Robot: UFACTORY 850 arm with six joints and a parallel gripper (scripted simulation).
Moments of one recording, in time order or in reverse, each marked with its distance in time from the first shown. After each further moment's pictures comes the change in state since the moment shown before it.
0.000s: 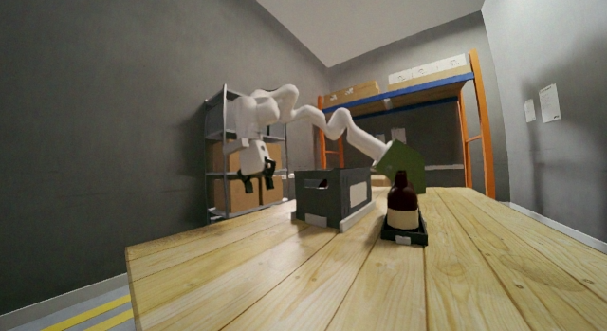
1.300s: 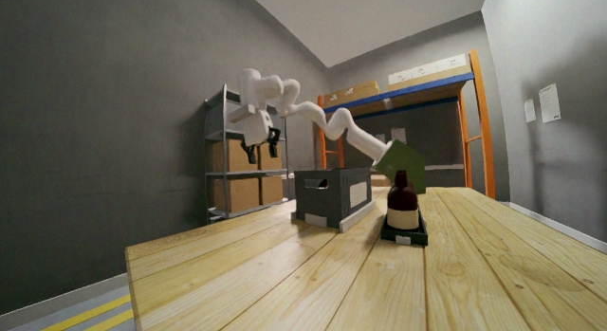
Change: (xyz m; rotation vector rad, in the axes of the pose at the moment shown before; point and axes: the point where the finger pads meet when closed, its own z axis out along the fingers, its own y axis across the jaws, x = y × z) arm -0.012 -0.030 -0.097 -0.011 -0.009 -0.030
